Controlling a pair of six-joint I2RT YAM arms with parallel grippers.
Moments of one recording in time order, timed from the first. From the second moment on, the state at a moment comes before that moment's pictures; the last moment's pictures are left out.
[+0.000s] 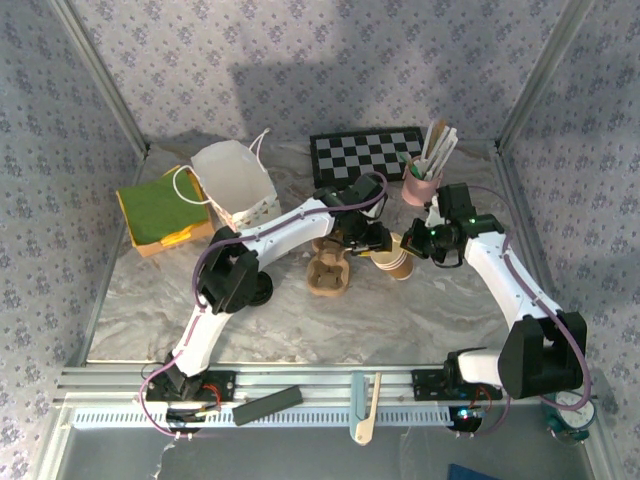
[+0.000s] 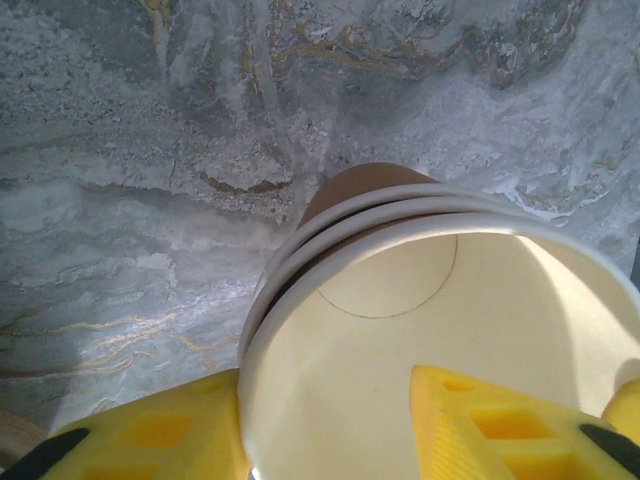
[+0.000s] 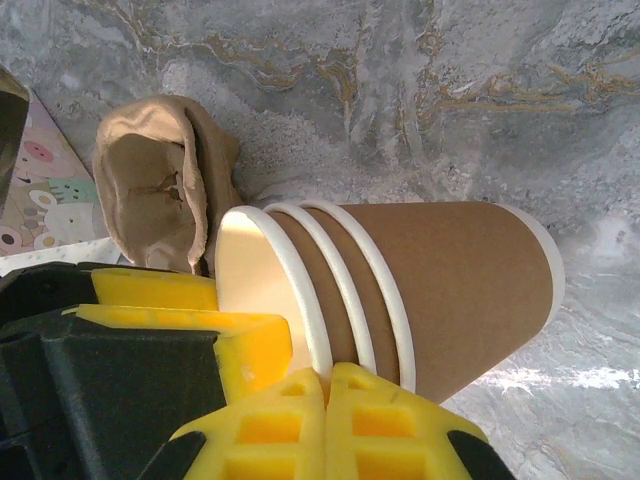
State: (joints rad) left arm -0.90 2.19 1.95 -0.86 0.32 -0.82; right arm 0.15 1.29 1.00 -0.78 -0.40 0.54
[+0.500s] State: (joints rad) left arm -0.90 2.19 1.97 -0.90 0.28 -0.79; right arm 0.13 1.26 0.98 -0.80 -0.40 0.54
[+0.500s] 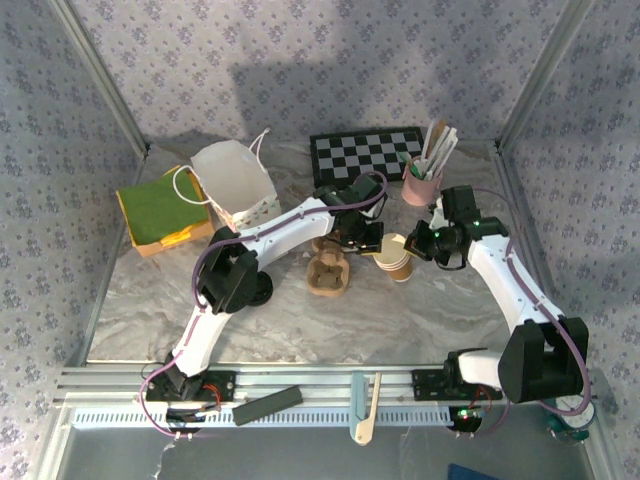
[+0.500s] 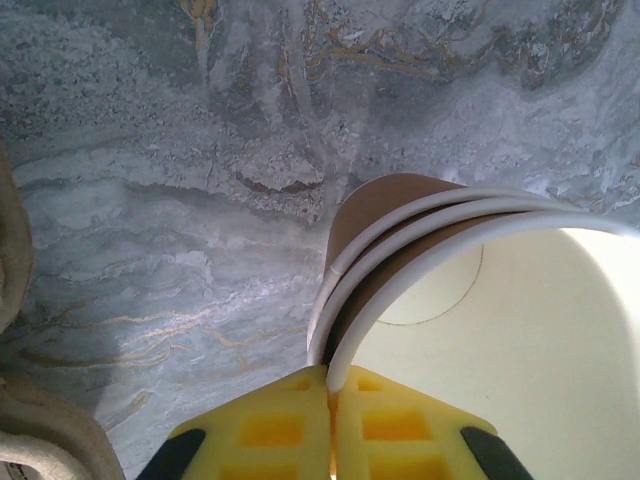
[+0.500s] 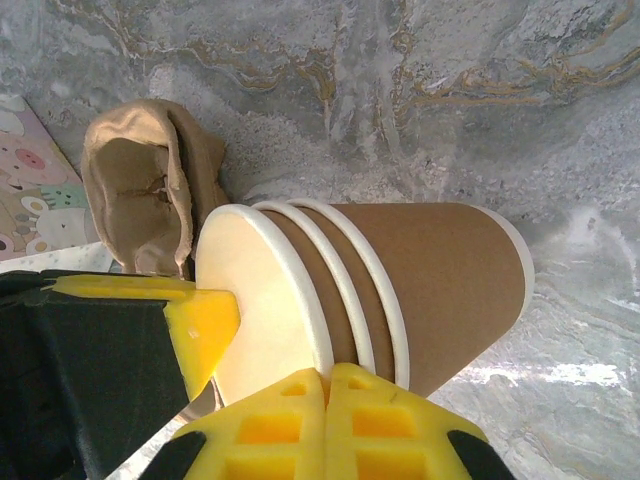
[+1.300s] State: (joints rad) left arm -0.86 2.13 1.80 -0.71 0.40 -0.93; right arm 0.01 1.09 0.77 -0.70 -0.52 0.57
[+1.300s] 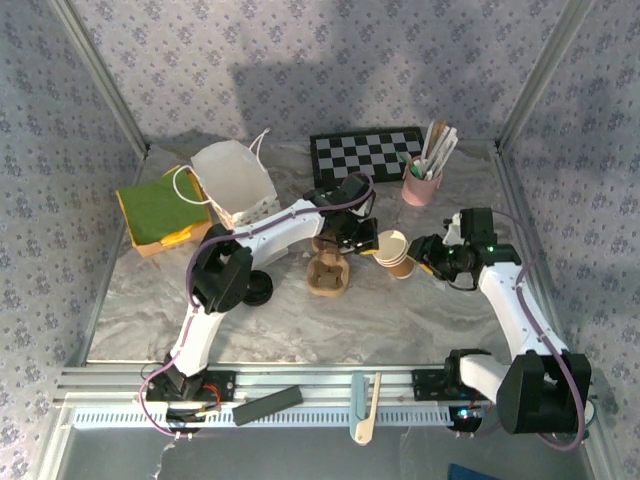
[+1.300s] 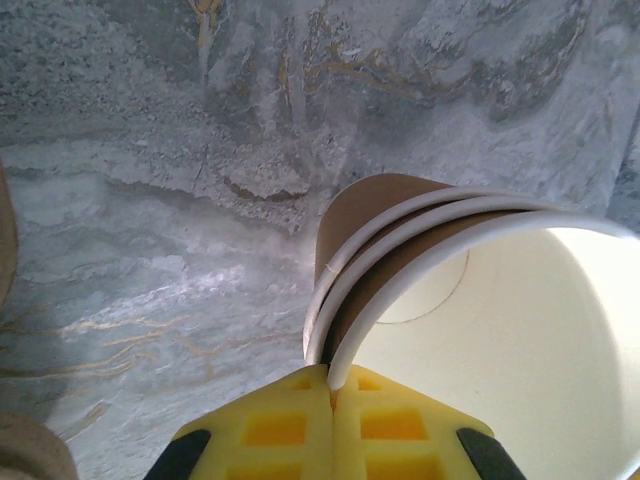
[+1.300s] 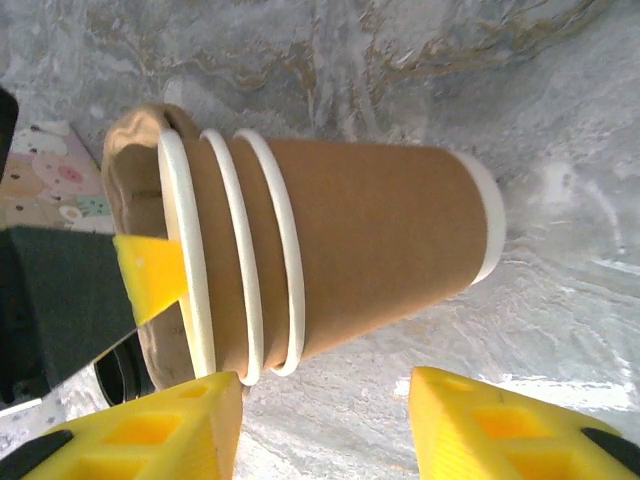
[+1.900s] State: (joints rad) left arm -0.85 2.13 1.78 -0.68 0.43 -0.96; right arm -0.03 1.12 0.75 -0.53 -0.63 0.62
